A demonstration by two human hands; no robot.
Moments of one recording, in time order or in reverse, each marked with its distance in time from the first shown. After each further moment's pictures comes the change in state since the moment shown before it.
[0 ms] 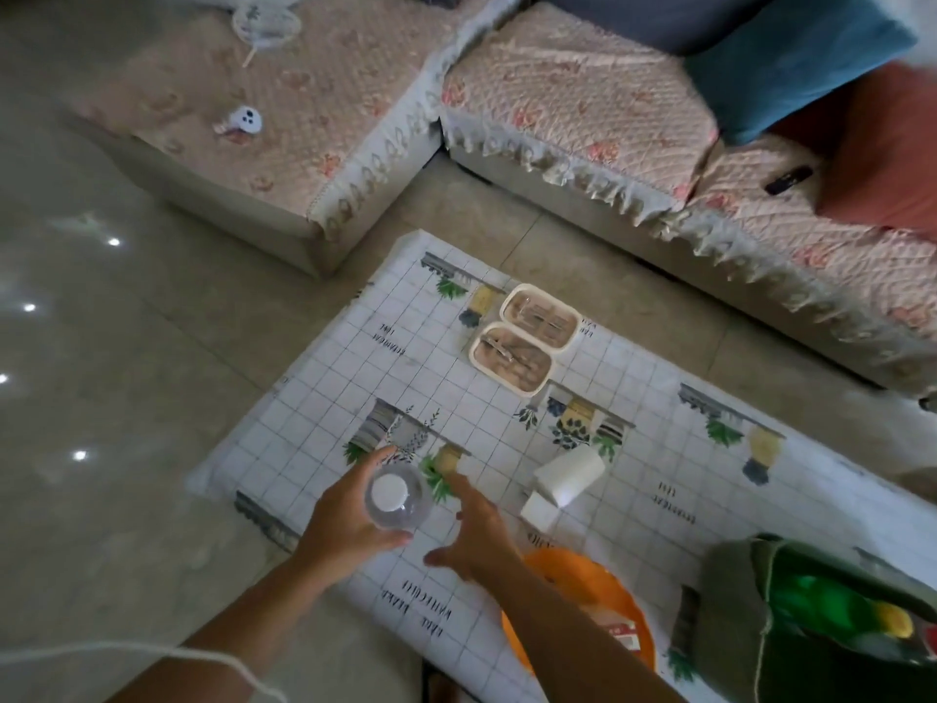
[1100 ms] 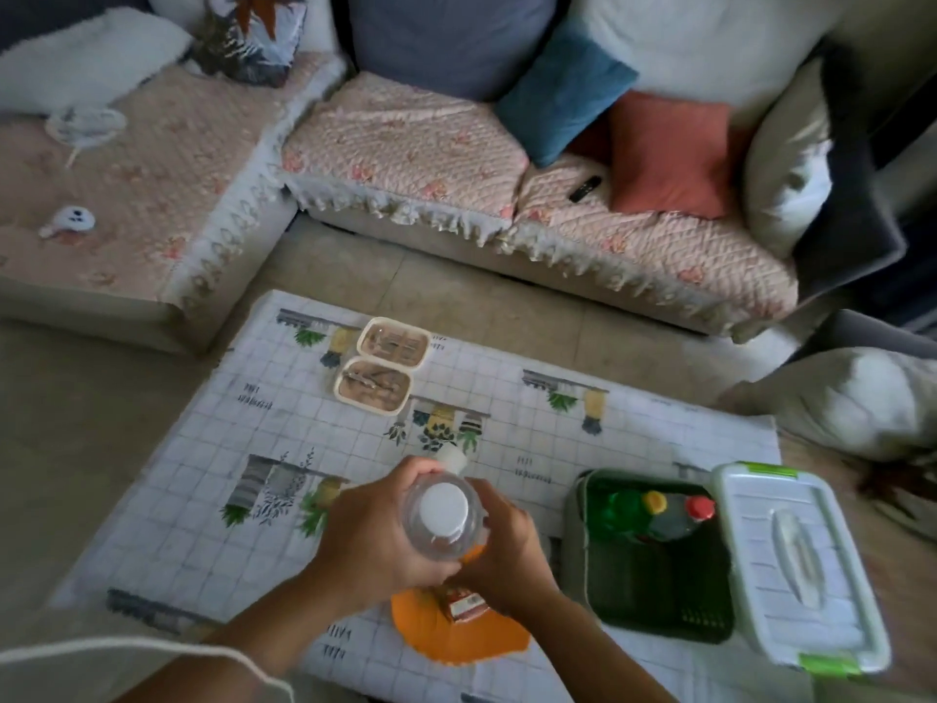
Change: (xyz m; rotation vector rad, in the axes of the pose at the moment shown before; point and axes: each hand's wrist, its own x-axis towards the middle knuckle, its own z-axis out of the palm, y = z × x) left_hand -0.081 0.223 0.064 0.246 -0.073 0.520; right_hand -0.169 0.067 -0.133 0.079 0.531 -0.268
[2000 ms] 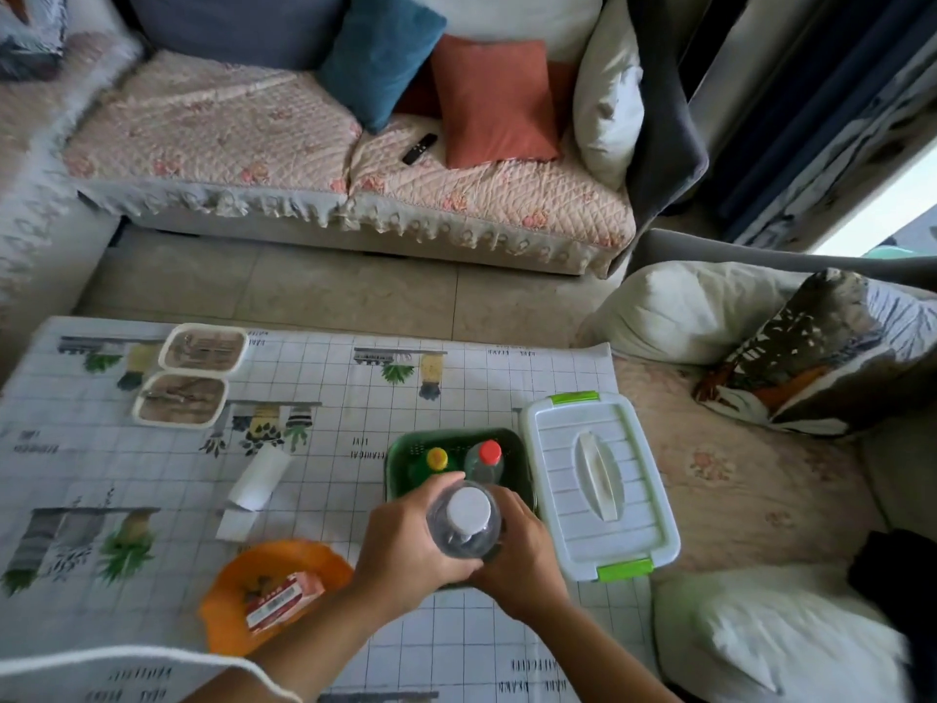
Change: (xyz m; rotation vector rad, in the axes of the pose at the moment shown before) left_hand 0.038 0.189 0.254 -0.146 -0.154 0.082; right_hand -0.125 0.184 -0.198 0.043 0.222 0.252
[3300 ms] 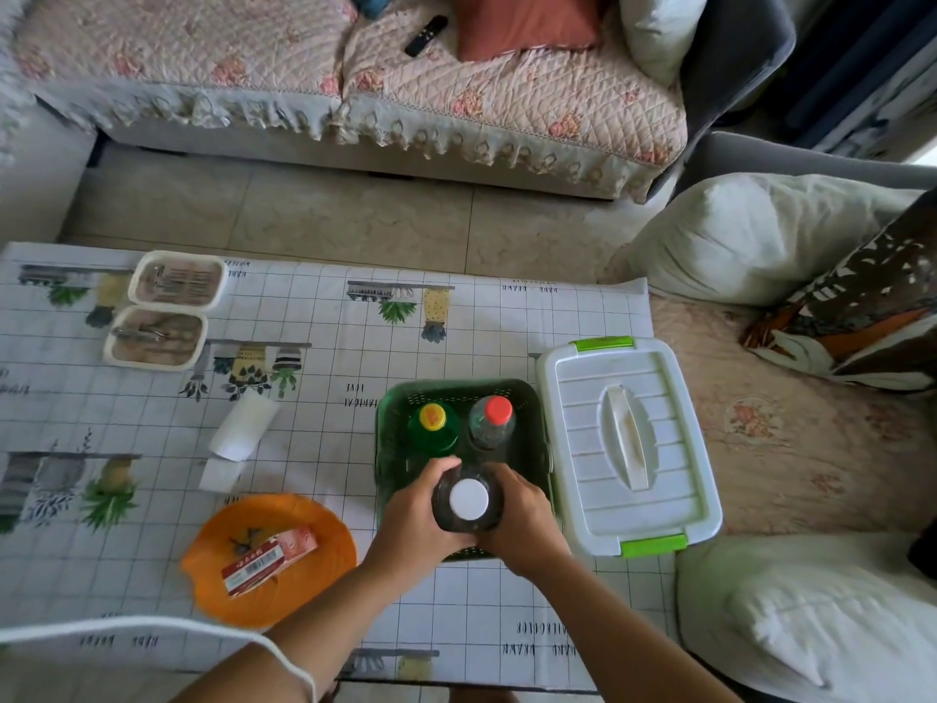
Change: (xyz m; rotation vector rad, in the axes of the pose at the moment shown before) left_hand 0.022 -0.079 0.086 -0.137 -0.113 -0.221; right_hand 0.040 0.093 0.042 -0.115 -0.204 0.186
